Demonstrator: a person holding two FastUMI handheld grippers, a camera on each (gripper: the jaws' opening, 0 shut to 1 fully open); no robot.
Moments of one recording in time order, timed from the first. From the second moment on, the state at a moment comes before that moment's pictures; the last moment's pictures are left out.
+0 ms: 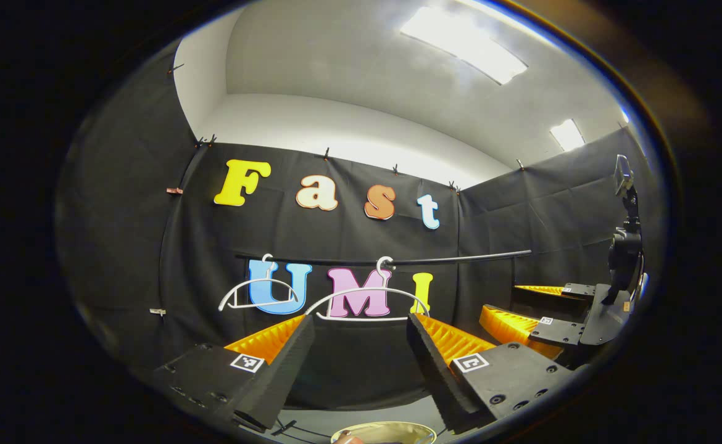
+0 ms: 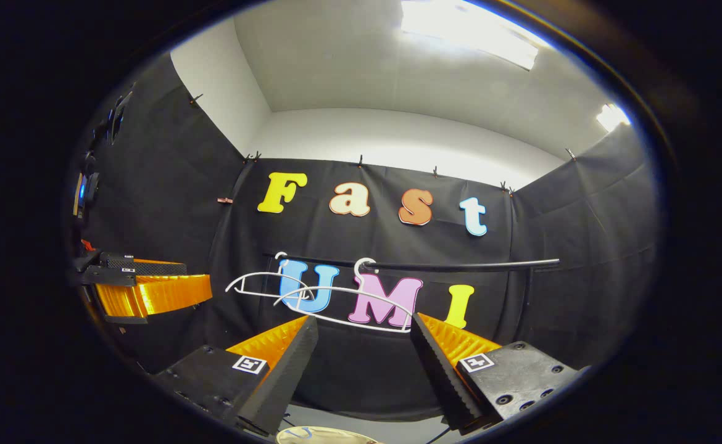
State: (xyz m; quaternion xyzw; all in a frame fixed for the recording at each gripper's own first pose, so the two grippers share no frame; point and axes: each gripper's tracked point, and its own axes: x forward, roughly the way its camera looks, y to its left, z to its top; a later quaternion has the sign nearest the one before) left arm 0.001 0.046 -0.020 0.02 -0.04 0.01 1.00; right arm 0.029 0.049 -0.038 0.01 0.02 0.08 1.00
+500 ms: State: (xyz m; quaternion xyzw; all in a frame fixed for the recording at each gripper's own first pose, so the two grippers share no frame) left arm 0.021 0.033 -0.032 0.03 -0.02 0.01 1.00; right arm 0.041 0.032 -0.036 0.02 0.02 0.08 1.00
